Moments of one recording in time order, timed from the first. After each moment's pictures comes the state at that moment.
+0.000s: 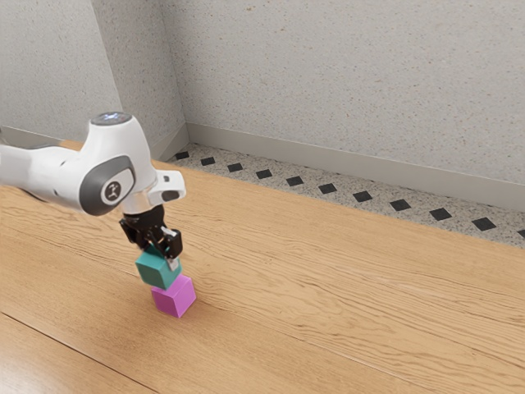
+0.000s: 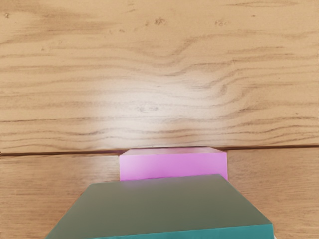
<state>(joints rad) -0.02 -0.06 0.04 -2.33 0.01 2.32 0.05</state>
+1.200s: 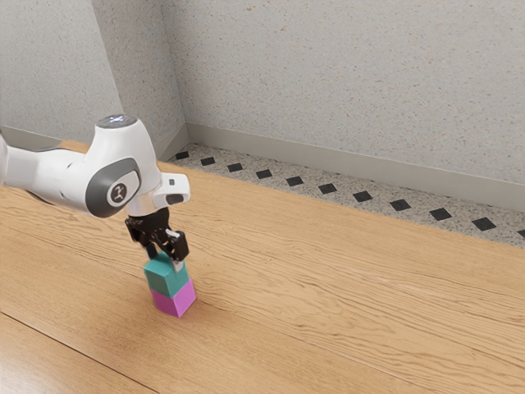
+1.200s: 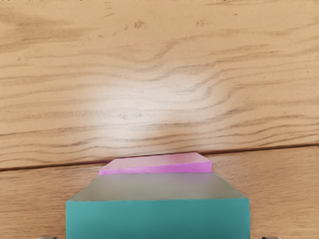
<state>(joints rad) -0.02 -0.03 0.03 -2.33 -0.01 2.33 0.10</state>
